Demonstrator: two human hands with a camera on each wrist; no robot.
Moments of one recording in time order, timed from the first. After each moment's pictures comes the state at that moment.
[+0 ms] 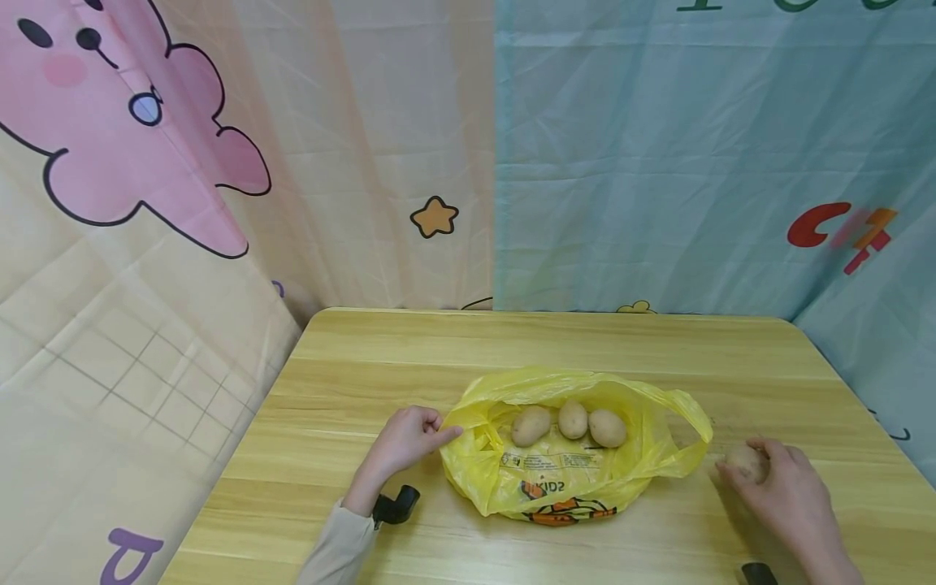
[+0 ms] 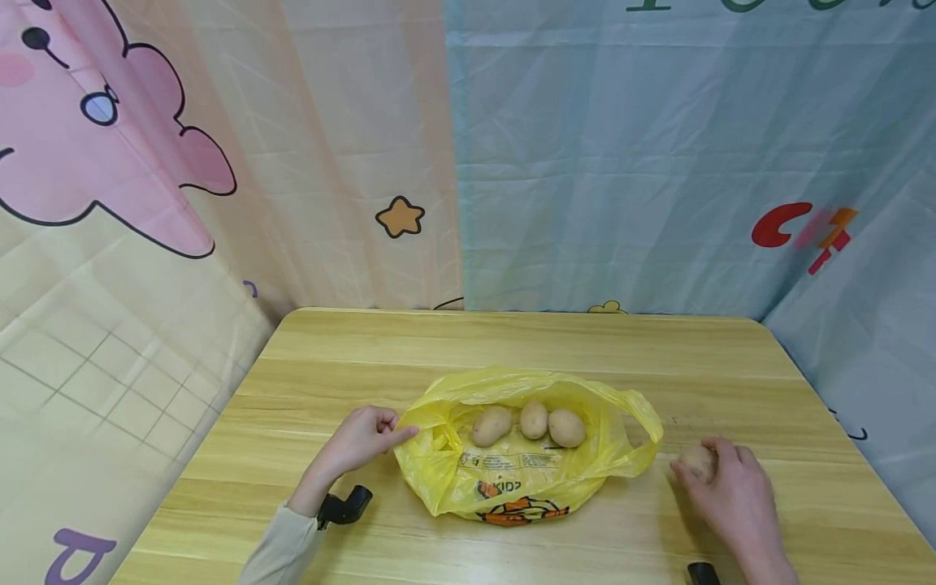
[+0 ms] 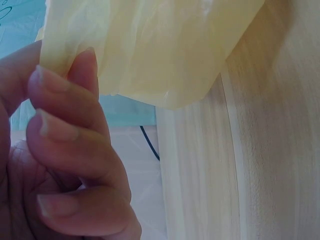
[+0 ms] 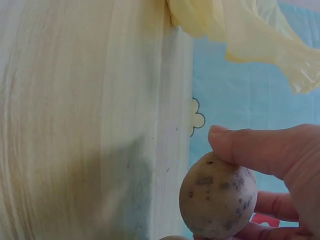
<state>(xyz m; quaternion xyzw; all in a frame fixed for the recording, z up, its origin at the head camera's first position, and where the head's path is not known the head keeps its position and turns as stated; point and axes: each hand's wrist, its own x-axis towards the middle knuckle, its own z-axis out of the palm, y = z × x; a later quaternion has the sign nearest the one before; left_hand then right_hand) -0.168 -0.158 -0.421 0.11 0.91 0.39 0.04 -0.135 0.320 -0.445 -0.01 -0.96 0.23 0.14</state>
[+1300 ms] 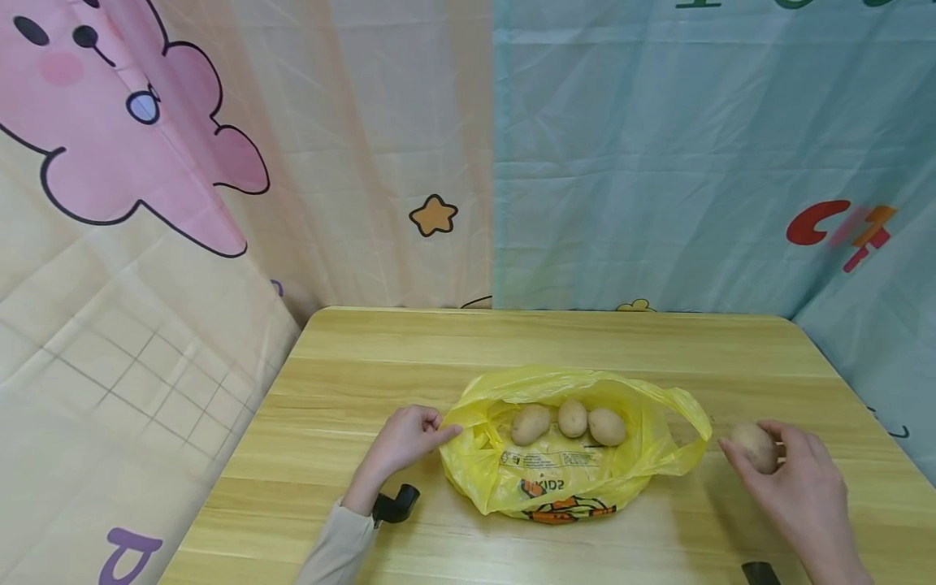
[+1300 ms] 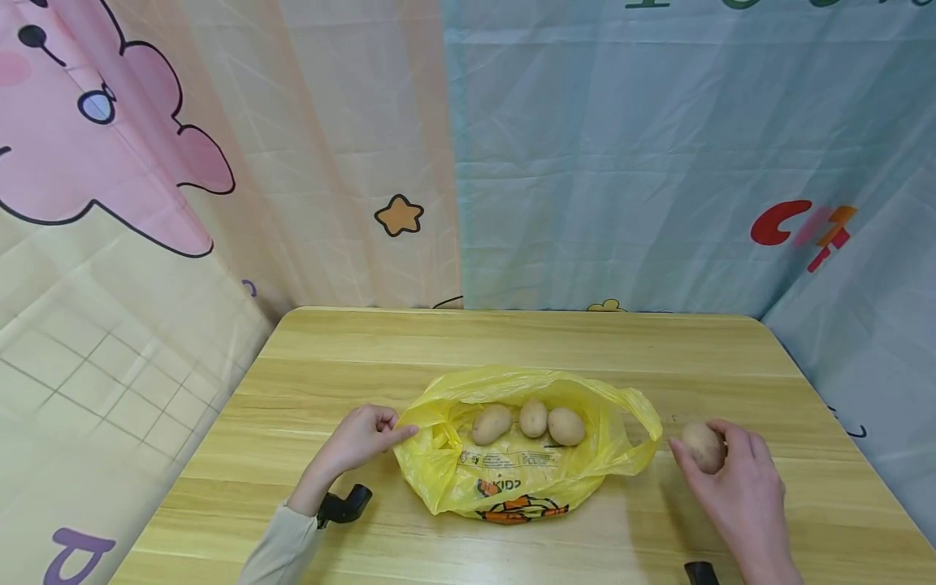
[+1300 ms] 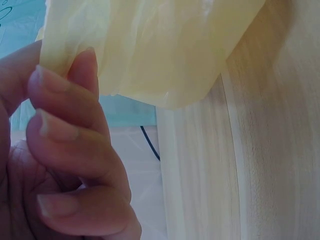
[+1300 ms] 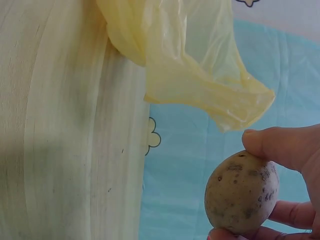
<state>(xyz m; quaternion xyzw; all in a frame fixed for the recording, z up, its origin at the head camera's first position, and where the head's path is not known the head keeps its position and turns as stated) -0.168 -0.158 -0.421 0.11 0.91 0.39 0.04 -0.122 0.297 -0.409 -0.04 -0.94 0.25 0.21</state>
